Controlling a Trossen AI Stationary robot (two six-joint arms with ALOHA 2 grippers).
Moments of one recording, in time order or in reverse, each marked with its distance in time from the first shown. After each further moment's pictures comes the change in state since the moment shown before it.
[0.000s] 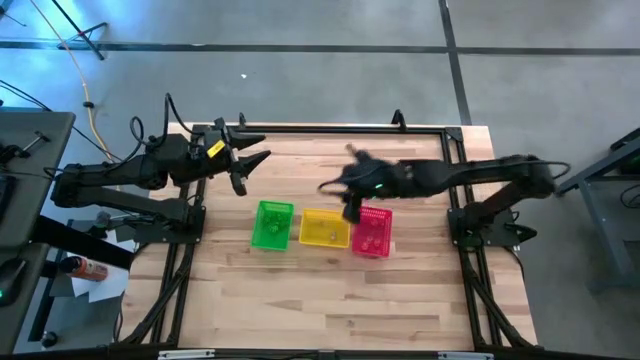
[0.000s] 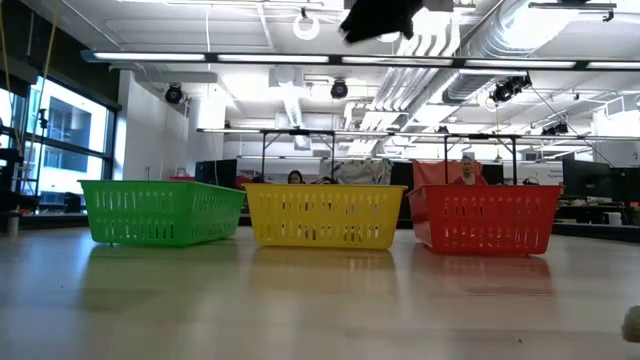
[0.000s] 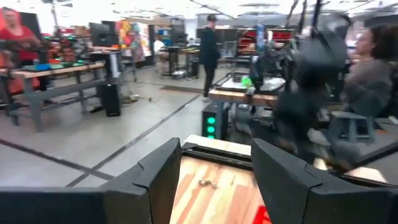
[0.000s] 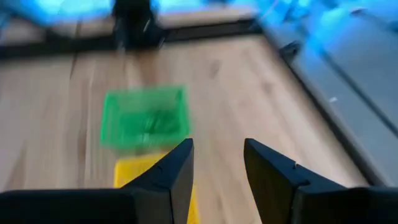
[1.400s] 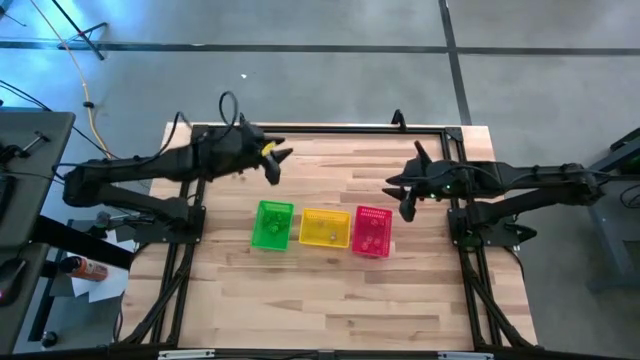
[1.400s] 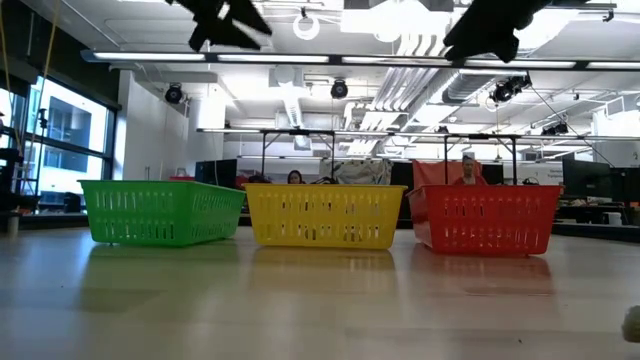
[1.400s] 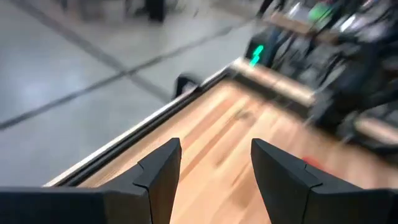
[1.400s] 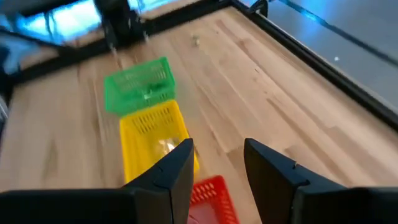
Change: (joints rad) left arm 0.170 0.261 0.080 -0.214 -0.015 -0.288; right arm 0.000 -0.548 -0.430 -0.091 0.013 0.255
